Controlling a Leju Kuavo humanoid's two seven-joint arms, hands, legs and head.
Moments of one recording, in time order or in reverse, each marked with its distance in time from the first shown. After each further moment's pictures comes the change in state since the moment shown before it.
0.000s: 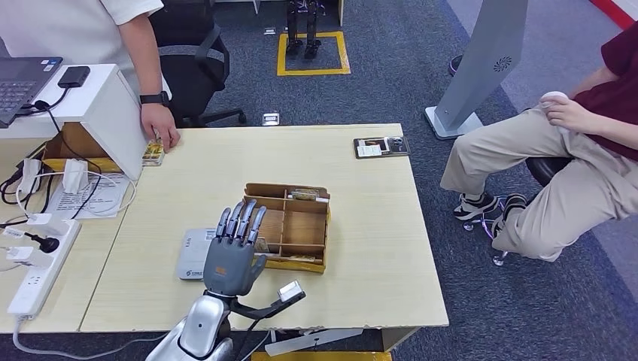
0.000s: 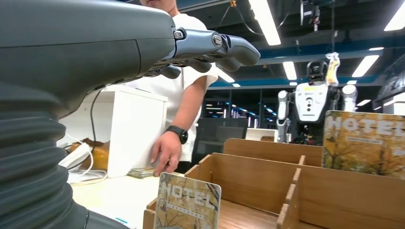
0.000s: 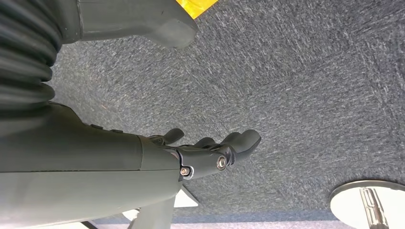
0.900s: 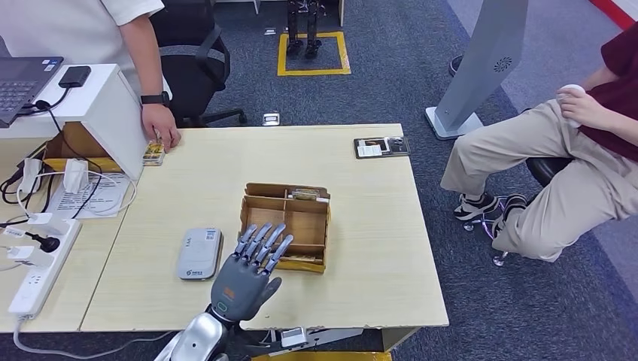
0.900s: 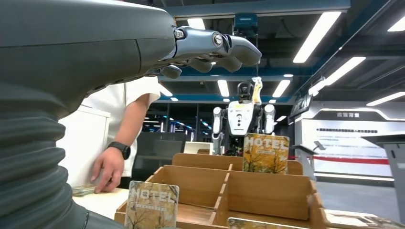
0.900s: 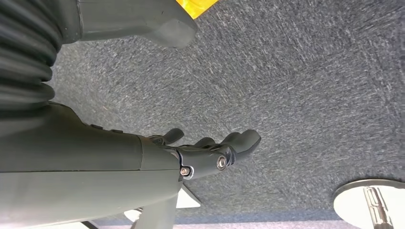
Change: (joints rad) left arm 0.114 -0.001 0.046 -0.146 0.035 0.001 -0.335; right arm 0.000 0.000 -0.023 0.000 0.004 0.000 -0.010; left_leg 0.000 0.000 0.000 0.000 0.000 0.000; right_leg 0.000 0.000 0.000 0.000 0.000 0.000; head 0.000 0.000
